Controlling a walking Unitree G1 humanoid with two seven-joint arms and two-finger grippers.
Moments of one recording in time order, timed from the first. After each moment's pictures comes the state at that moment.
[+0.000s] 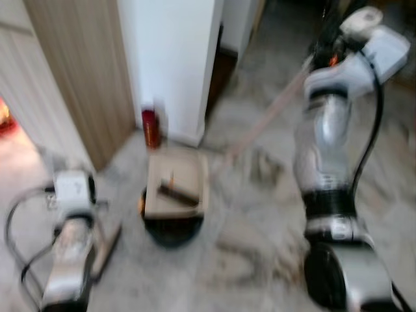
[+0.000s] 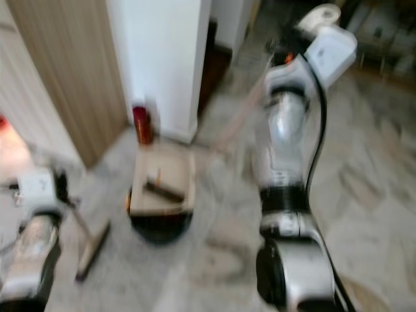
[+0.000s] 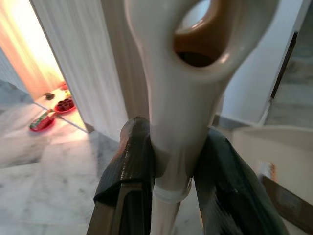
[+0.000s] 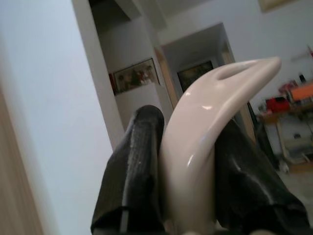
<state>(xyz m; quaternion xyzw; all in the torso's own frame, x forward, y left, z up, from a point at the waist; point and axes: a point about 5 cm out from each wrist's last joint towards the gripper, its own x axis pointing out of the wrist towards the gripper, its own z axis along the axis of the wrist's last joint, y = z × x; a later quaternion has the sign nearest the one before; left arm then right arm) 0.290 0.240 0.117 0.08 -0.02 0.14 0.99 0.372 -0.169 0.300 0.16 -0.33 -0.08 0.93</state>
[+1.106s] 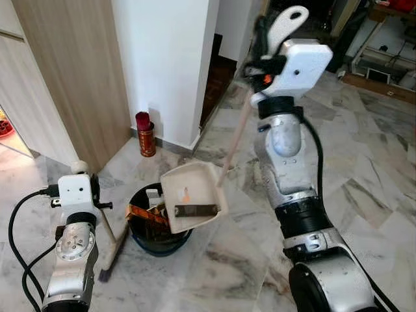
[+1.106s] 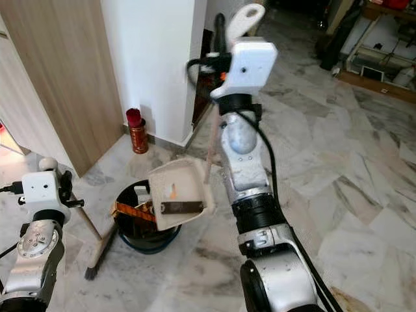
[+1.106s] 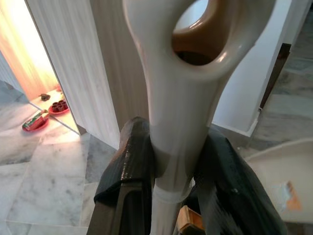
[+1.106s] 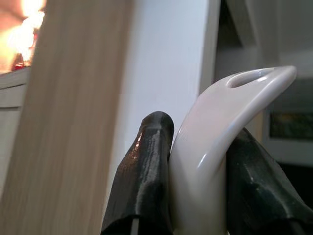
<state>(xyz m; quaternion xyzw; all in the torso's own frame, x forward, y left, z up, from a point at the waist) 0.286 0.241 0.116 0.07 -0.03 0.14 0.99 0.350 -0.067 0.300 0.01 -0.39 0.09 0.92</state>
